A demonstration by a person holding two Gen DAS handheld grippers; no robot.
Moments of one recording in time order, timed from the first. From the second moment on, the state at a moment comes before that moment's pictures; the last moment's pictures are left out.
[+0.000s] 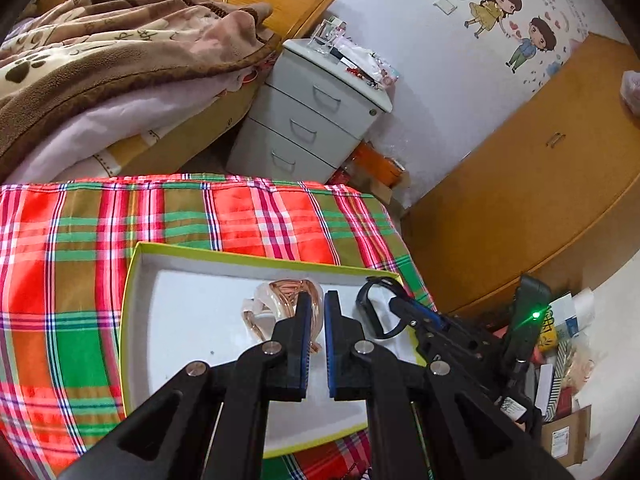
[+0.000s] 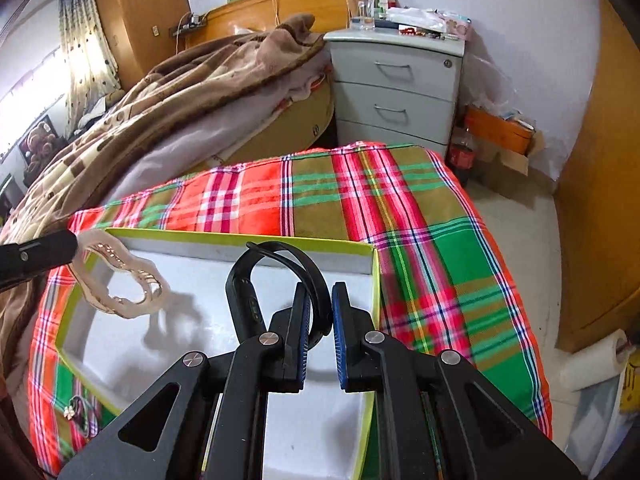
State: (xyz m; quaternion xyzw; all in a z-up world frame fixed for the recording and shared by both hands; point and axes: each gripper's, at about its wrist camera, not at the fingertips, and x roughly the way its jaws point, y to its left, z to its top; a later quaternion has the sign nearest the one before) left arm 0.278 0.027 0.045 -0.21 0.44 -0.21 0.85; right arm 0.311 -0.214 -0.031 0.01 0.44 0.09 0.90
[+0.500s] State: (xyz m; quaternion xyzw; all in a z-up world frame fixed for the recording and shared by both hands) left arm 0.291 0.069 0.025 -0.18 0.45 -0.12 0.86; right arm 0.325 -0.204 -0.045 -0.01 0.46 0.09 0.89
